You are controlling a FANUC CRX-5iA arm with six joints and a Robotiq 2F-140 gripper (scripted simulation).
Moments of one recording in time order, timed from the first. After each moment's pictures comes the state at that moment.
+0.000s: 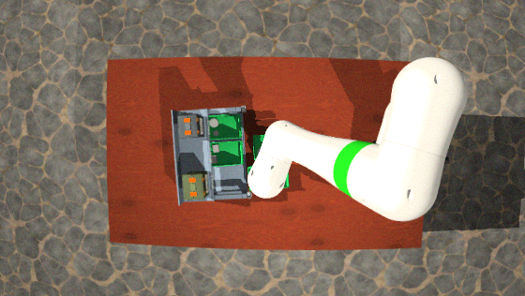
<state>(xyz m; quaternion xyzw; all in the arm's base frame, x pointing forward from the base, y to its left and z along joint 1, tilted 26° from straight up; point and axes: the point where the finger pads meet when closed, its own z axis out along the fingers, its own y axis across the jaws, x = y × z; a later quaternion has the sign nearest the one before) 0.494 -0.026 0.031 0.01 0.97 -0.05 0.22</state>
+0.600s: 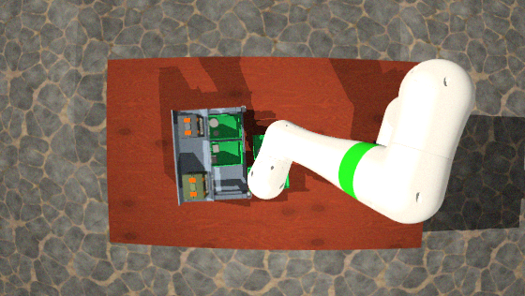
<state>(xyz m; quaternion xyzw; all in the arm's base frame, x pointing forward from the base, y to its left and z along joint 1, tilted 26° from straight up) 0.489 -0.025 0.041 0.01 0.97 -0.05 0.22</state>
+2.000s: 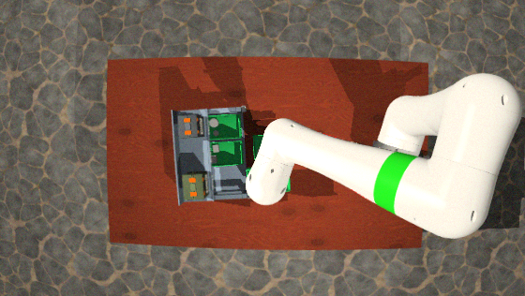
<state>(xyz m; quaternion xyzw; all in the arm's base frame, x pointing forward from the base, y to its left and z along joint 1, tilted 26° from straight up) 0.457 -0.018 0.108 0.01 0.97 -0.05 0.22</state>
